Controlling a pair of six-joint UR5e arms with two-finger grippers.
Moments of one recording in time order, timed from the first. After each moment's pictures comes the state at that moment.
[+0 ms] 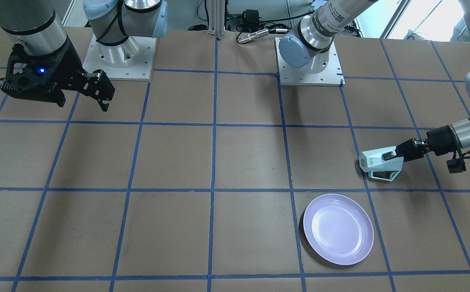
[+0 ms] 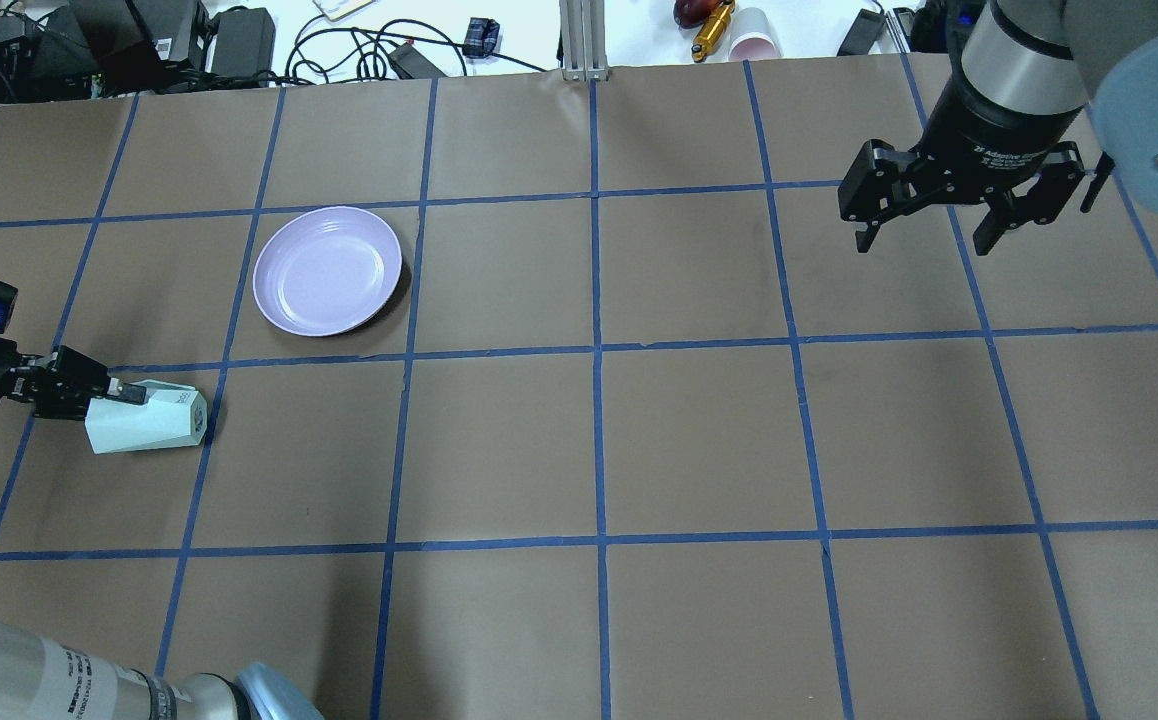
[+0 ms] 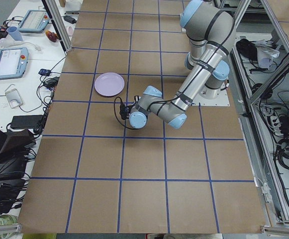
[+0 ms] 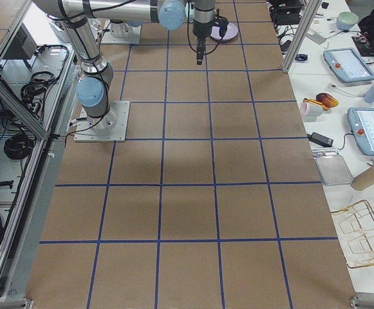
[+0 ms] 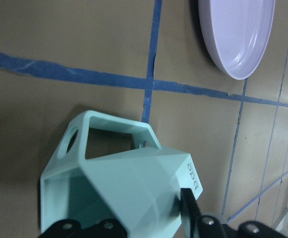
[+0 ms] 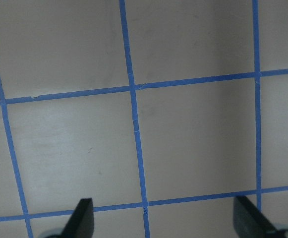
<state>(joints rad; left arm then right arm) -0.70 -2.00 -1.75 -1.60 1.08 0.89 1.52 -1.59 1.63 -1.60 -1.59 0.04</state>
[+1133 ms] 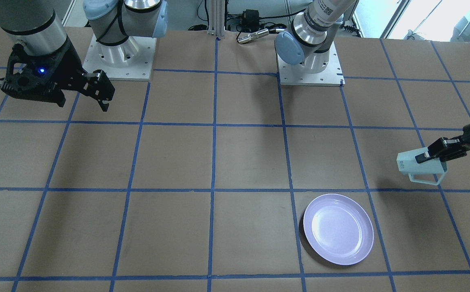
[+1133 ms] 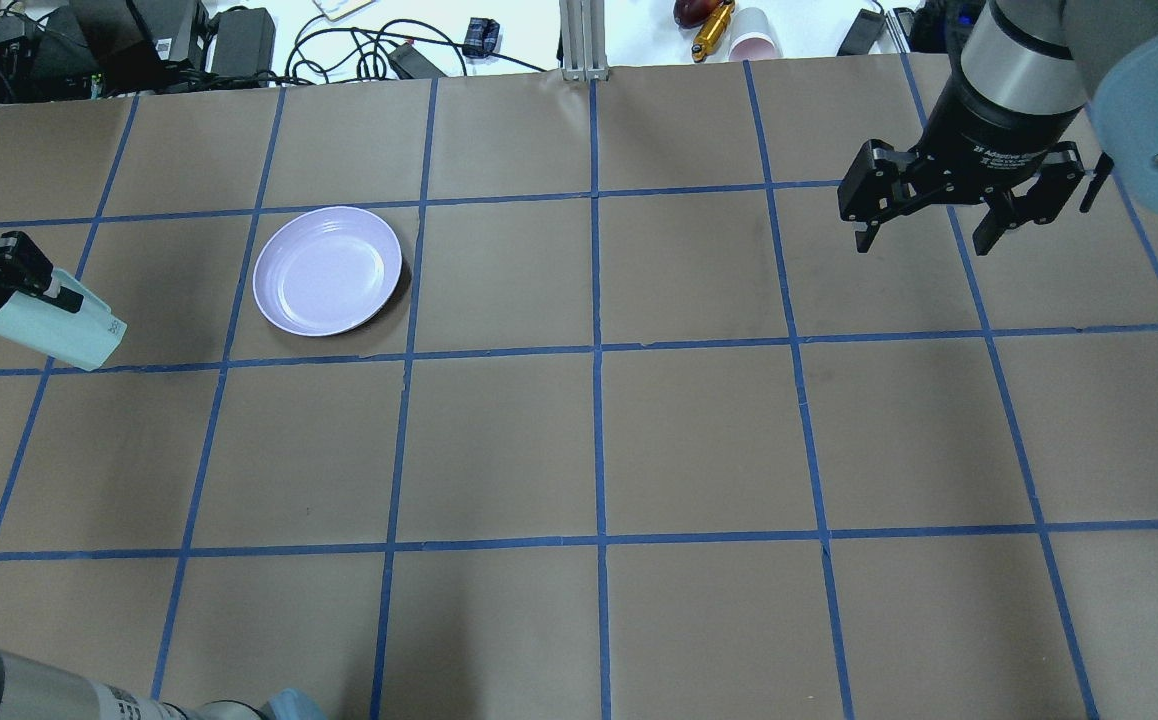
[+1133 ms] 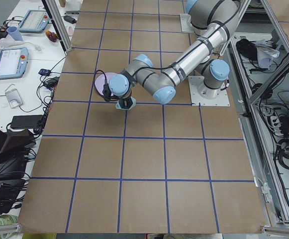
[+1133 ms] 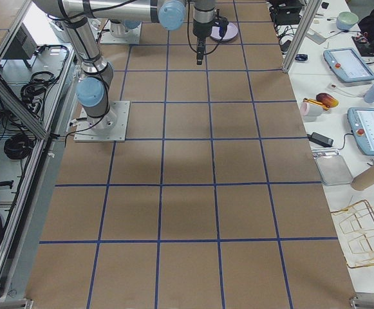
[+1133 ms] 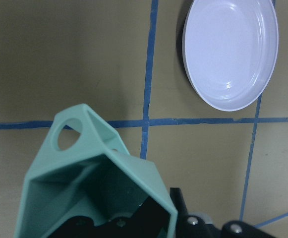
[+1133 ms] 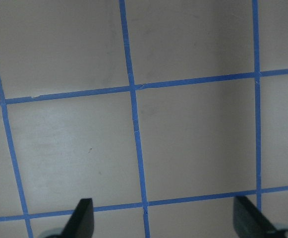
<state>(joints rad) -0.90 -1.88 -1.52 -1.59 1.29 0.64 1.52 -1.59 1.63 -1.60 -1.59 0.04</state>
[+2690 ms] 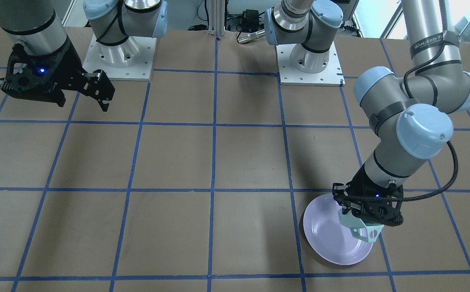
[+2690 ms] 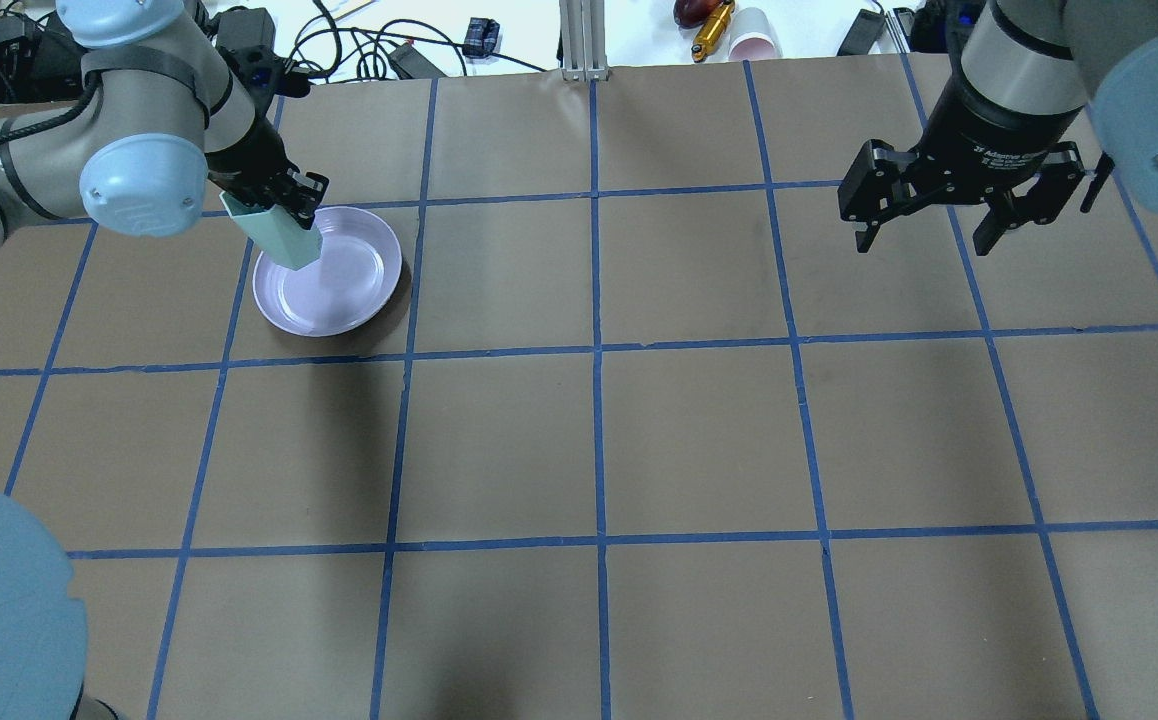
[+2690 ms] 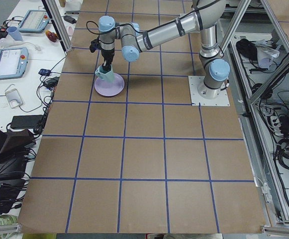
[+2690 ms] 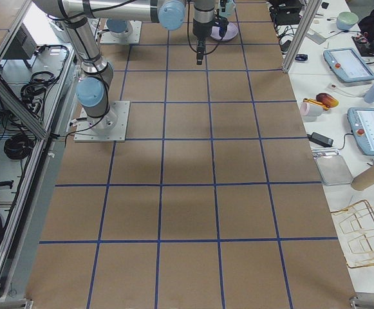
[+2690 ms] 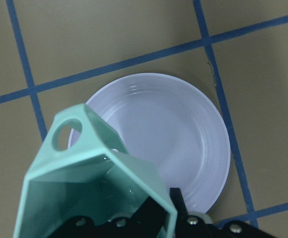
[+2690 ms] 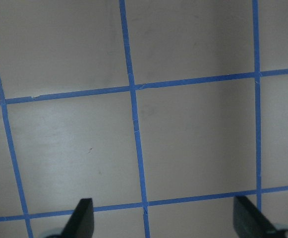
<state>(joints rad) -1.44 -1.96 -1.61 -1.03 1.55 0.42 1.52 -1.59 1.63 -1.60 -1.59 0.04</state>
